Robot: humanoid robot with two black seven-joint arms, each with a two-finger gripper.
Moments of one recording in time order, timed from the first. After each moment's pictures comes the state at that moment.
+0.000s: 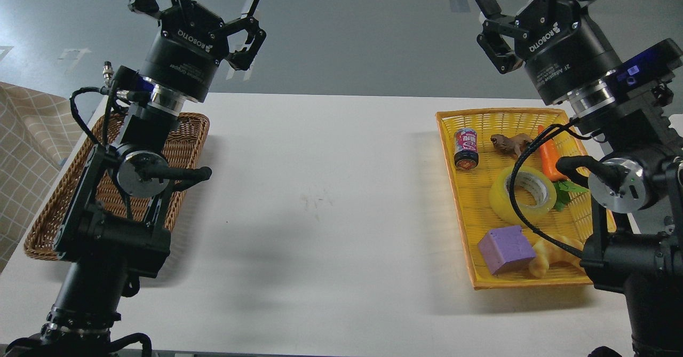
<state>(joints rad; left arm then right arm) -0.39 0.04 -1.53 -1.47 0.58 -0.38 -0.07 0.44 0.00 1.51 1.66 -0.97 0.27 -0.16</state>
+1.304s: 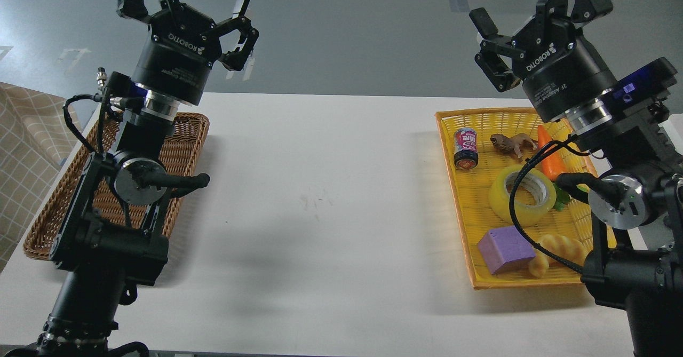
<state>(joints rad) -0.35 0.04 -1.53 -1.53 0.59 -0.37 -0.19 0.38 0.00 1.51 1.69 -0.97 0.29 -0.17</state>
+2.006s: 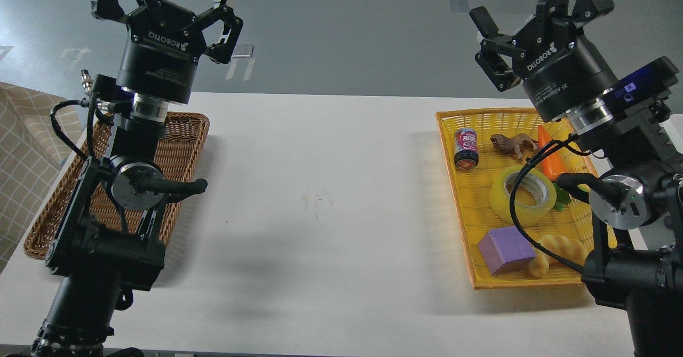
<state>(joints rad) -0.33 0.05 -1.52 -1.53 0.59 -0.36 -0.23 0.38 0.00 1.51 1.70 -0.97 0.29 -0.17</state>
